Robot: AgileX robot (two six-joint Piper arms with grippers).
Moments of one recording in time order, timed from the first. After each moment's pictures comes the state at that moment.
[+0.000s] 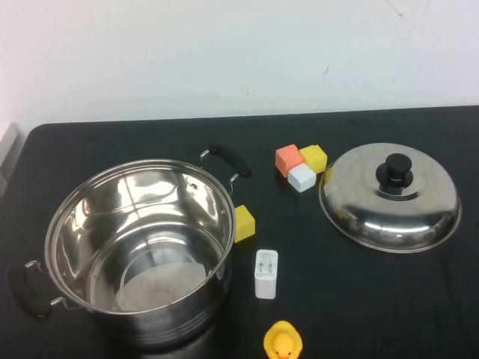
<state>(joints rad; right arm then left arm) 0.00 -0.01 0.02 -0.08 0.41 0.11 0.04 -0.01 0.01 -0.11 0.37 -0.02</state>
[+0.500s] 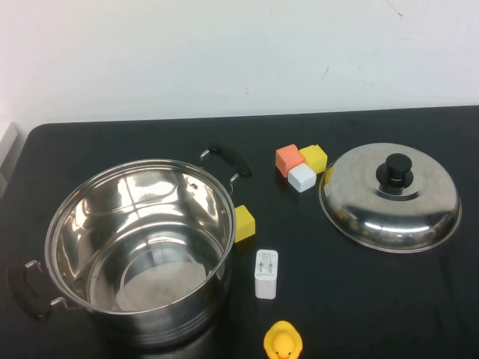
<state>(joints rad) 0.00 -0.01 0.03 0.52 0.40 0.40 0.04 -0.01 0.01 -0.11 0.37 -0.02</state>
